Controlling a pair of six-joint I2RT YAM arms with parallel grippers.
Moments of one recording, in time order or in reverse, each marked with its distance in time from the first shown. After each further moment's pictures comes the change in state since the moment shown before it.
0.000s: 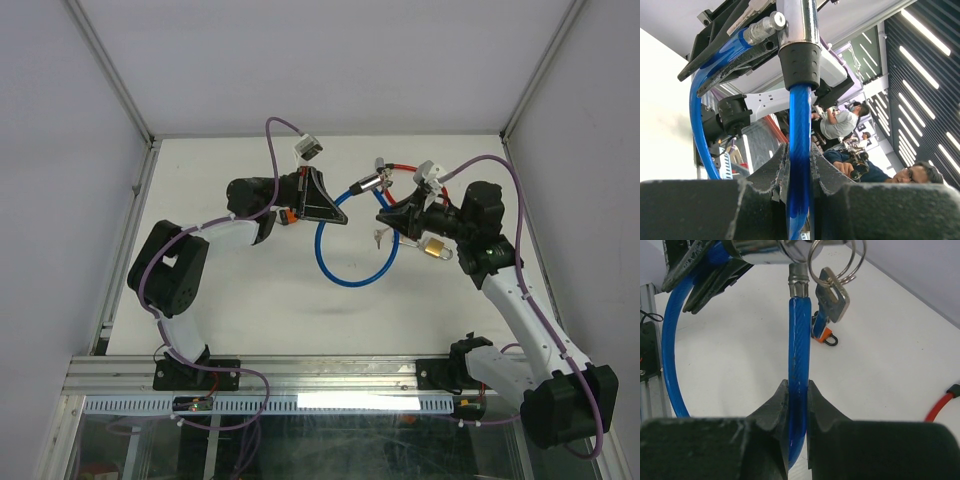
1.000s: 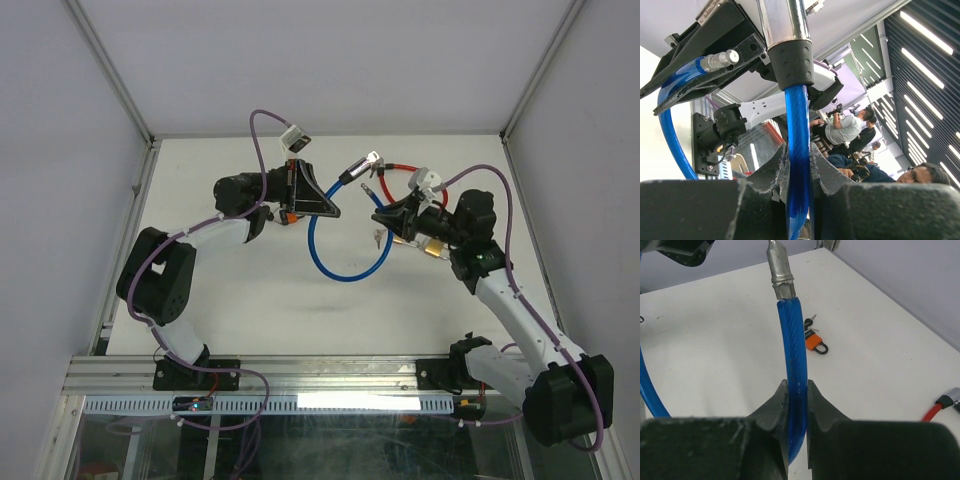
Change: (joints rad) left arm 0.032 -0.075 0.001 0.002 -0.014 -0.030; right arm 0.032 0.012 -0.095 0.172 0.048 -0.011
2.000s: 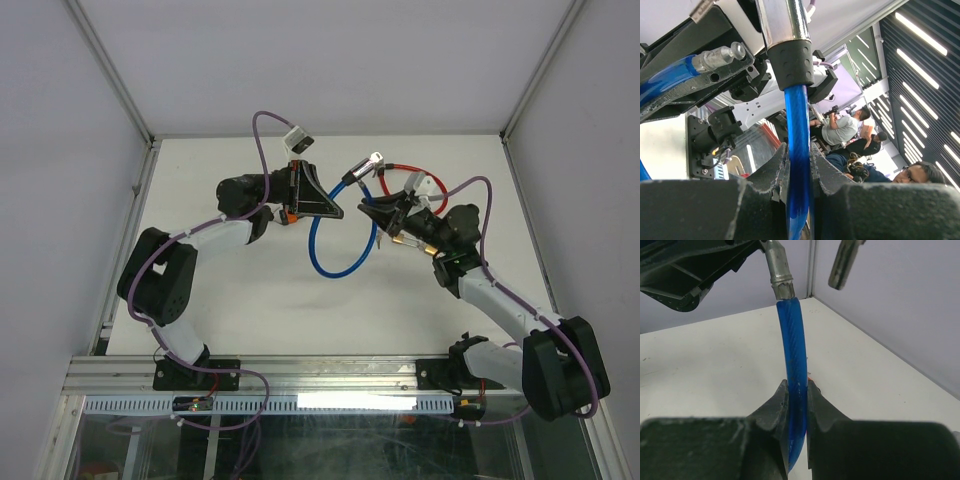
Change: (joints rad) left arm -0.028 0.000 0.000 0.000 -0.023 -0.003; right arm 0.101 0.144 -0.140 0.594 0.148 0.168
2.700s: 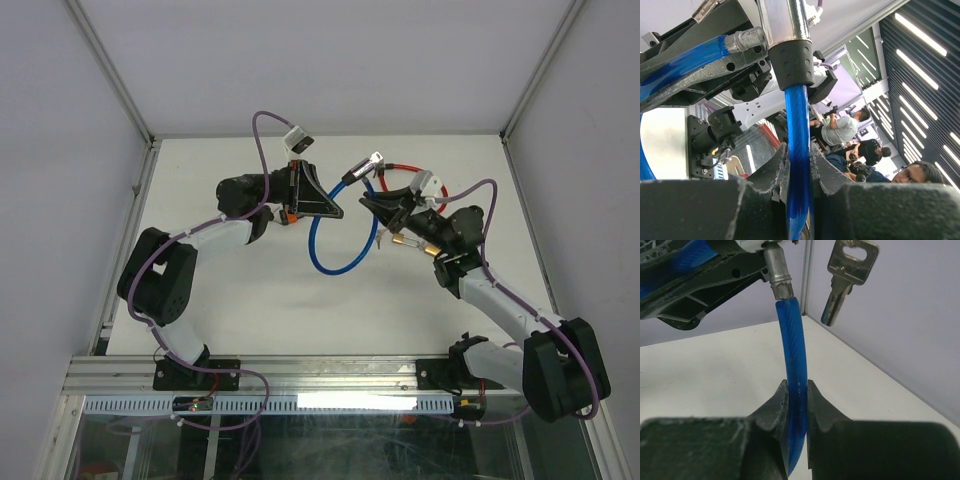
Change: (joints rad) left arm 0.000 0.000 0.000 0.000 0.000 -0.003; right arm 0.000 -0.006 0.000 0.087 0.027 0.021
